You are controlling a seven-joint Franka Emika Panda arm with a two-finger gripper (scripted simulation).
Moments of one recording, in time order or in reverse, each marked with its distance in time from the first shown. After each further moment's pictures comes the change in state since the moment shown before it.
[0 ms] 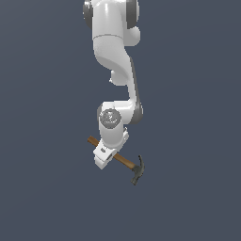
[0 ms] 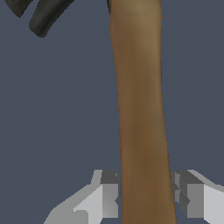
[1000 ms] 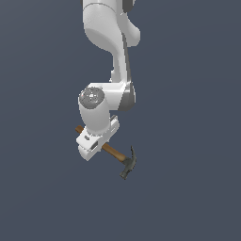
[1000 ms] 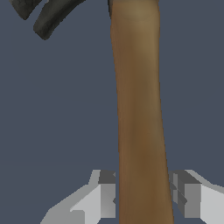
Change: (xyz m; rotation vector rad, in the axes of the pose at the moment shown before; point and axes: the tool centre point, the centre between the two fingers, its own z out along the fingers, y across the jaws) arm -0.041 0.022 -0.082 0.006 -0.003 -0.001
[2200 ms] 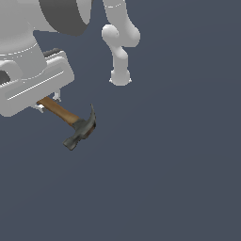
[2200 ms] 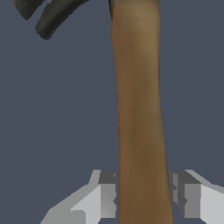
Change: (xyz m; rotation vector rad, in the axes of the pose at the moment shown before) arm -0.112 0.074 -0.247 0.002 0.001 0.000
